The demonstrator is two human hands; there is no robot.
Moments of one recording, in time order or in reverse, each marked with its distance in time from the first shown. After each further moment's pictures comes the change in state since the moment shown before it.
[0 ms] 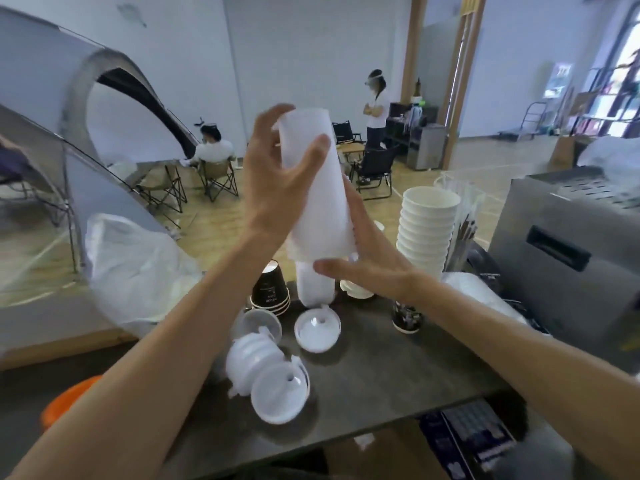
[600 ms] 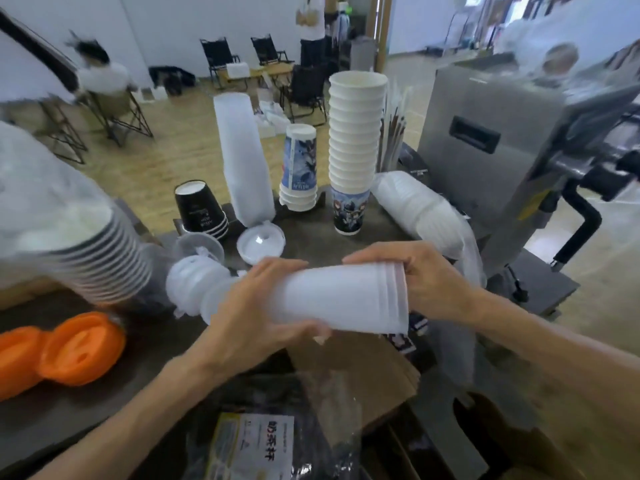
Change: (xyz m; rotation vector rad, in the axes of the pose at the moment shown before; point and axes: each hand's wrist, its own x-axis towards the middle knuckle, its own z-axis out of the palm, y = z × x) left_hand -0.231 -0.032 -0.053 0.277 -0.853 -0.228; right_hand -0.209 0.020 0.000 -0.048 0.020 0.240
